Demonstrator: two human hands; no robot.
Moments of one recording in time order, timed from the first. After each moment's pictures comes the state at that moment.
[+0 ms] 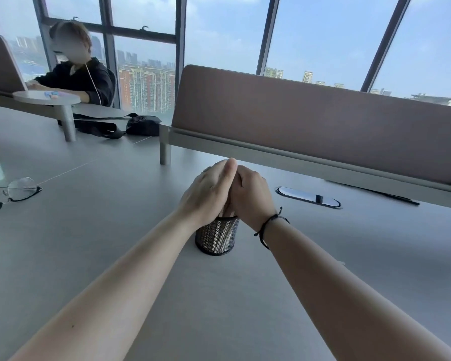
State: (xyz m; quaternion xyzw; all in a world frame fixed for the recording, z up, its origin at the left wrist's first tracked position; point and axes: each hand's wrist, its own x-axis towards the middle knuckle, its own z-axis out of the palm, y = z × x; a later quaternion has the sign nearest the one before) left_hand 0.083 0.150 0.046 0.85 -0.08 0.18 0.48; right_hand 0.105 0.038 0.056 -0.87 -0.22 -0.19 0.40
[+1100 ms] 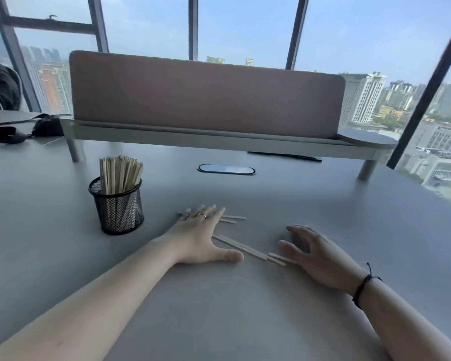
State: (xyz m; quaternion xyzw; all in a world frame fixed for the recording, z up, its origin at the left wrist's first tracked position) left_hand 0.052 -0.005 -0.033 0.96 -0.23 -0.06 0.11; right_hand -0.029 -0.278 -0.022 -0.97 -0.01 -0.03 0.24
